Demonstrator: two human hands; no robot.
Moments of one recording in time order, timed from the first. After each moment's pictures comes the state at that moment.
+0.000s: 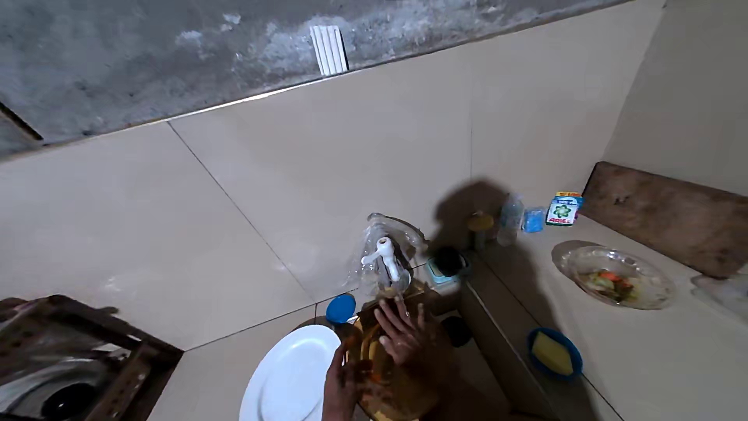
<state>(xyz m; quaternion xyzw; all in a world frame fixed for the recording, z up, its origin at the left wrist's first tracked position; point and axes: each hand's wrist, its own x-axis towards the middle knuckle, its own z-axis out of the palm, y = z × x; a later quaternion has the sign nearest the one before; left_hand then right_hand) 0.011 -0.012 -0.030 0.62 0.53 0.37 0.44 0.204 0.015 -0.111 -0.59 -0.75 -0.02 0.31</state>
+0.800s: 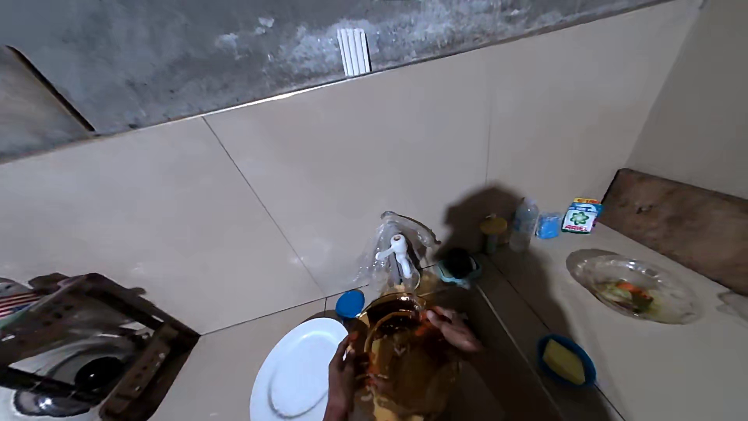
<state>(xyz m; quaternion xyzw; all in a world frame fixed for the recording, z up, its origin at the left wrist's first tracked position) 0.003 0.012 -0.062 0.50 0.57 0.41 0.51 0.277 -0.002 -0.066 -0.59 -0.44 0.49 0.47</state>
